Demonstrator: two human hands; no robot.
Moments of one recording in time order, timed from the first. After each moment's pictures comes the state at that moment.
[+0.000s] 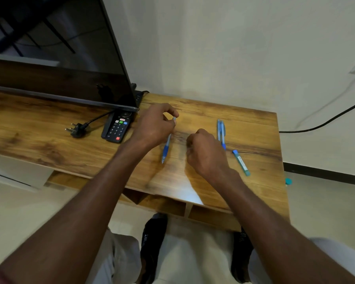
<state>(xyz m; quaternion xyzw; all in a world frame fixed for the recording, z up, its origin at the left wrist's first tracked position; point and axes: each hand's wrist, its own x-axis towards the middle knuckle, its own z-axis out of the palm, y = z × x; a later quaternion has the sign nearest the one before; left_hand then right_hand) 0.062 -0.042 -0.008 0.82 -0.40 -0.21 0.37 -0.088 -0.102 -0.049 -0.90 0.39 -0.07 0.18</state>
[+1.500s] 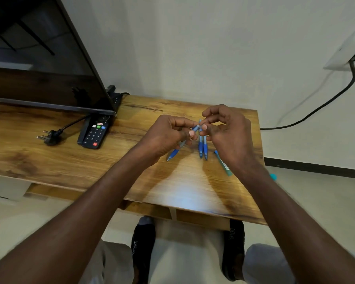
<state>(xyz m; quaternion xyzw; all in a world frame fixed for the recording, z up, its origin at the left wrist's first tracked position) 0.005 -0.072 -0.014 0.68 -0.40 -0.42 0.45 -0.156 -0.154 -0.011 -0.73 0.41 -0.34 0.42</state>
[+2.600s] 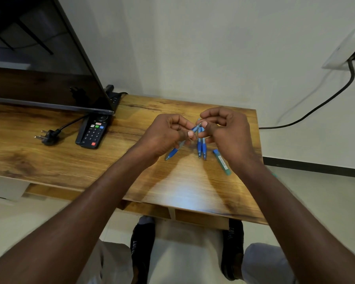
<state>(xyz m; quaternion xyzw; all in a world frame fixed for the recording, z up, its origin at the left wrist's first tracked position) 0.003 -0.071 -0.012 0.68 -0.39 -0.41 0.45 -0.157 -0.156 -0.007 -0.67 0.43 -0.33 0.51</state>
